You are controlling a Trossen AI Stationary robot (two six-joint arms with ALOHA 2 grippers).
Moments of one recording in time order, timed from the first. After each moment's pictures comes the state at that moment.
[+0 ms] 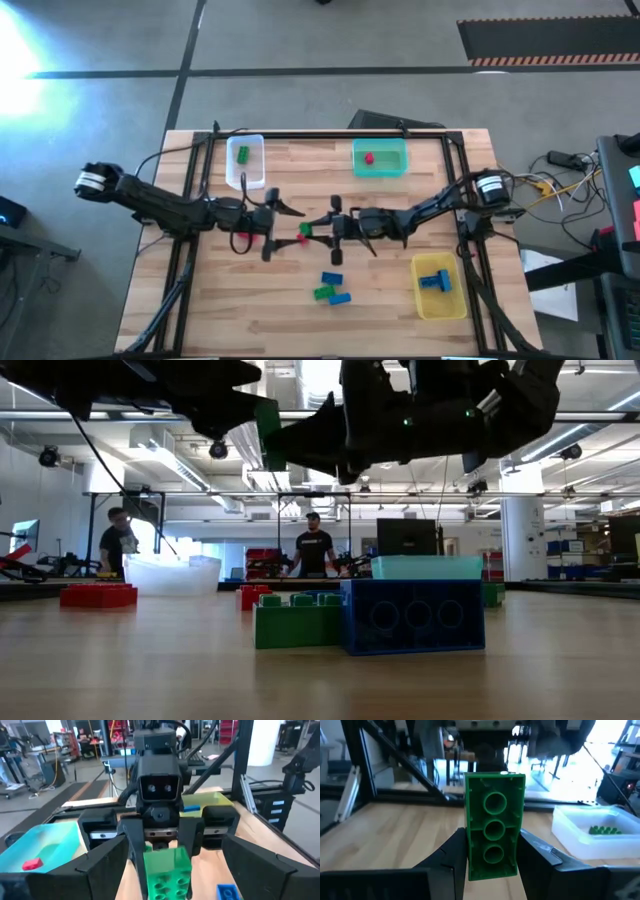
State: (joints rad) left arm -0.18 1.16 0.49 0.60 -0.12 0.06; right arm 0.12 1.89 0.85 0.97 0.10 -0.07
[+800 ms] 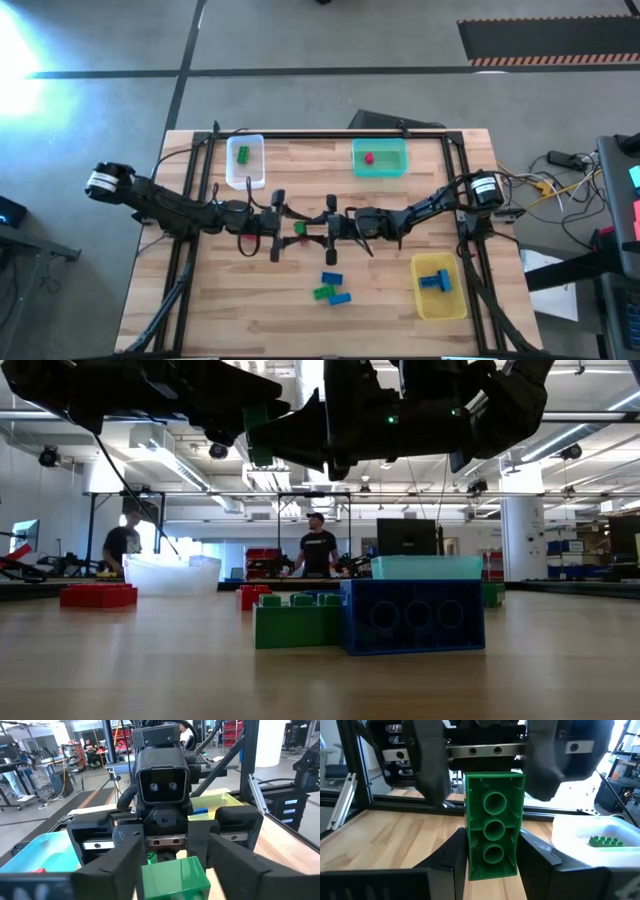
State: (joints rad) left arm -0.18 1.29 0.49 0.78 -0.14 0.12; right arm 0.12 1.92 0.91 0.99 0.10 -0.09
